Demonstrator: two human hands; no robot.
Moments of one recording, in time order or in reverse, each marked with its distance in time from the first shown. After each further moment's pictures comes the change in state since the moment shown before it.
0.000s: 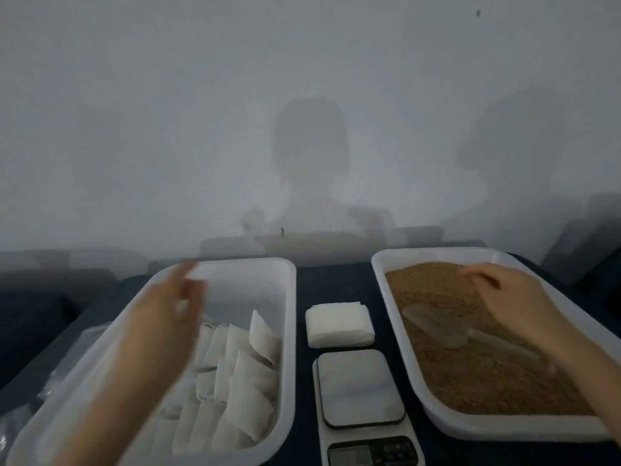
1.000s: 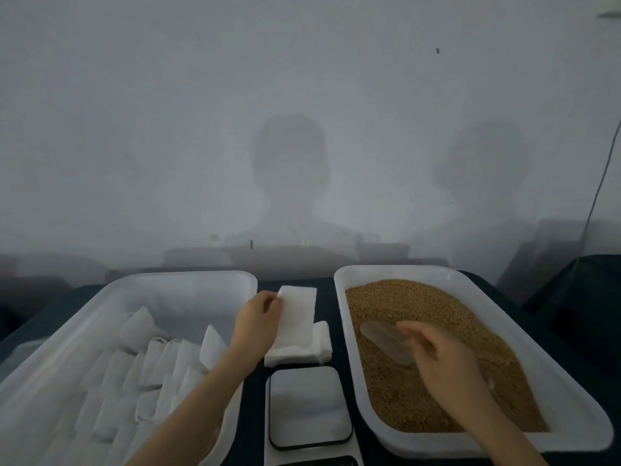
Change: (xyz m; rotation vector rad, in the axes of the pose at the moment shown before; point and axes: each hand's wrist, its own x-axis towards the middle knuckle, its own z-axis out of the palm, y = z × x) left_hand -0.006 0.090 0.143 -0.497 -0.409 -0.336; right_hand -0.057 -0.007 0.023 0.176 -0.047 -0.043
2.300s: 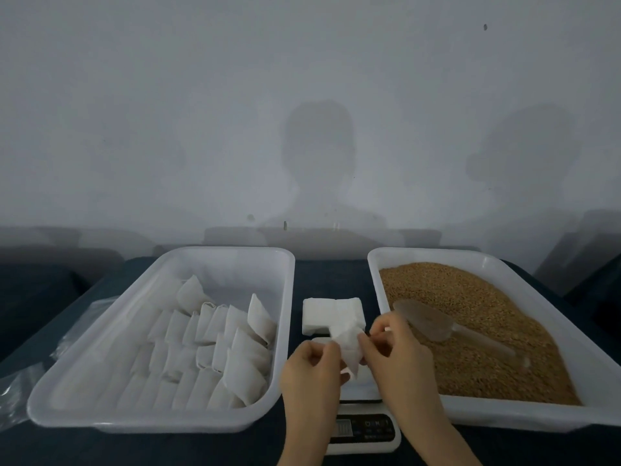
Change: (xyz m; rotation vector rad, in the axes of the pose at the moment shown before) left_hand -0.142 0.001 0.009 -0.477 0.148 -0.265; right_hand -0.059 -0.096 0.062 0.197 0.002 -0.028
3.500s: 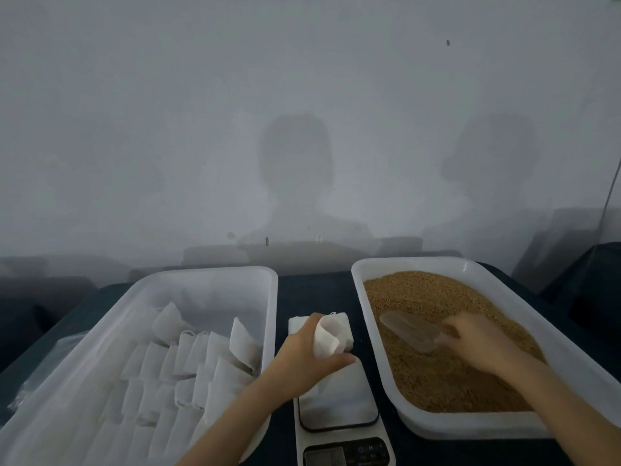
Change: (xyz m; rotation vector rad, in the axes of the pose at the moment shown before) left_hand 0.089 0.010 -0.001 0.695 -0.613 0.414; right_hand 0.094 0.112 -0.103 -0.706 -0.364 0.113
